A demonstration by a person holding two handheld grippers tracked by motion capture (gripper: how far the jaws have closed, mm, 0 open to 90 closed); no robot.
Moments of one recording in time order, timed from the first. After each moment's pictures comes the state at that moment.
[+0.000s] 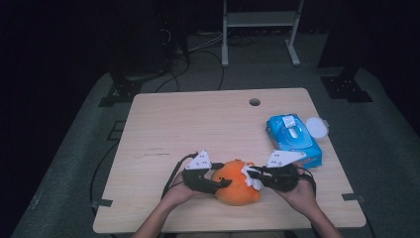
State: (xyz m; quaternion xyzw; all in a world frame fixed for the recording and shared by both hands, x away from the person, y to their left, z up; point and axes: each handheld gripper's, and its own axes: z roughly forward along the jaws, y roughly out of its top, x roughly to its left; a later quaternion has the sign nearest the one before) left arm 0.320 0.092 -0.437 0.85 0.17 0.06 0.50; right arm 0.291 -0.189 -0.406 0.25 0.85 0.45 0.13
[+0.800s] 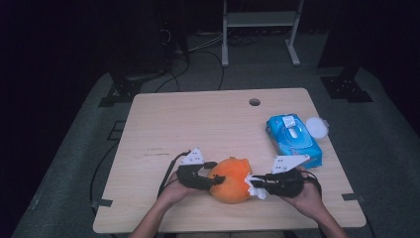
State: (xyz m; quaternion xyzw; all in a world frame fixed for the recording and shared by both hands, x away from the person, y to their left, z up) left arm 0.329 0.108 -0.445 0.84 0.21 0.05 0.50; right arm 0.282 -0.198 -0.410 0.22 0.87 0.44 0.07
